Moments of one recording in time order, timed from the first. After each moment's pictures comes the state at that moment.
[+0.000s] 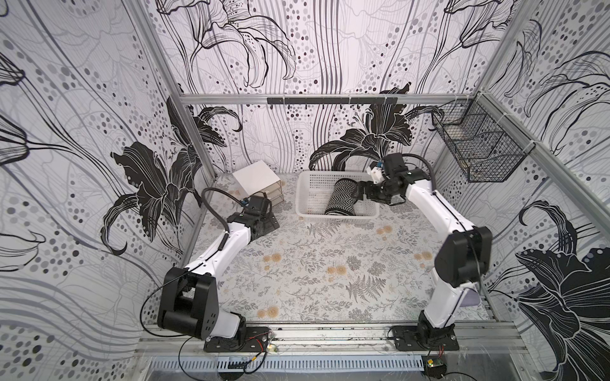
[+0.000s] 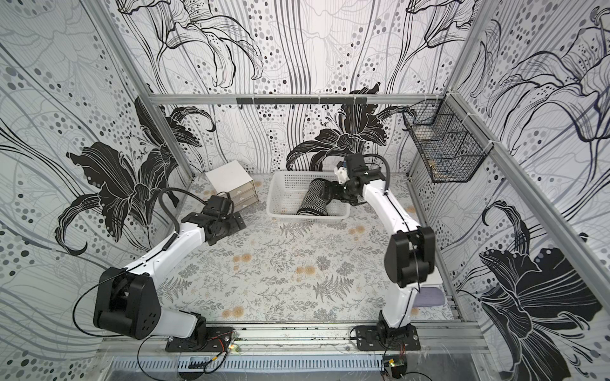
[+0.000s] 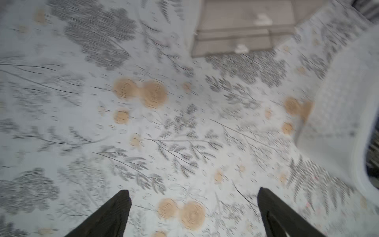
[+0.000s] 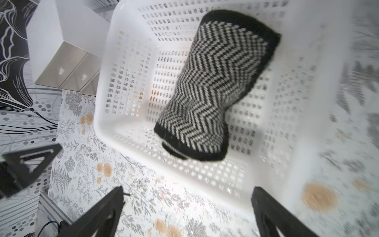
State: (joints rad) left arm -0.14 1.44 1.05 -0.68 -0.28 -0.69; right arm 0.22 1.74 1.63 -0.84 -0.34 0.24
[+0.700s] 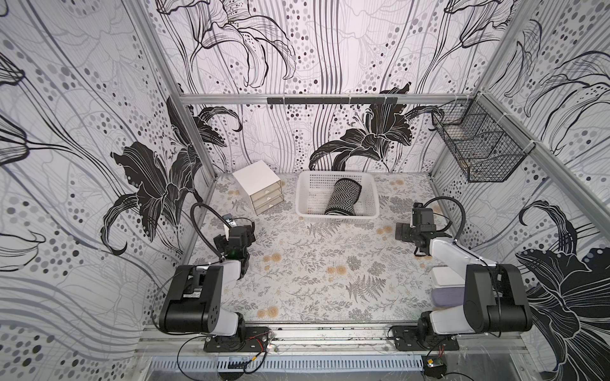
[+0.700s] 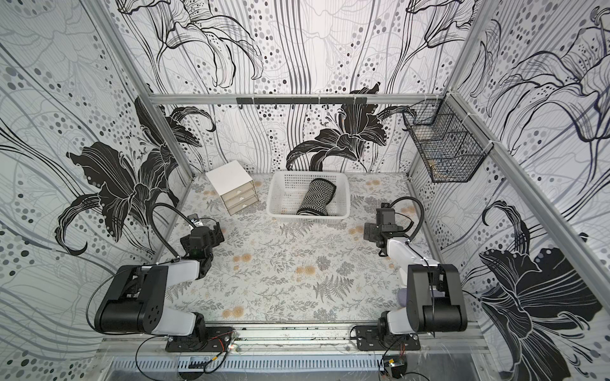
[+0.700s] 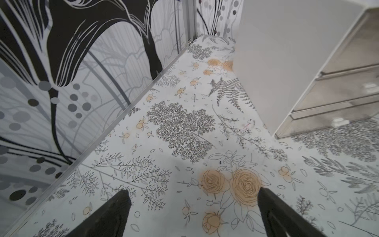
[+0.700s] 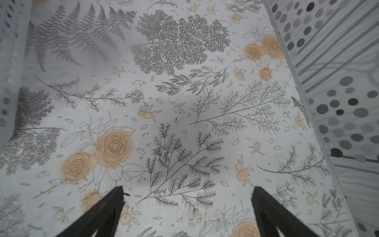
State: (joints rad) left arm 0.02 1.45 0.39 0.59 -0.46 -0.18; right arm 0.02 1.43 0.71 -0.10 0.25 0.07
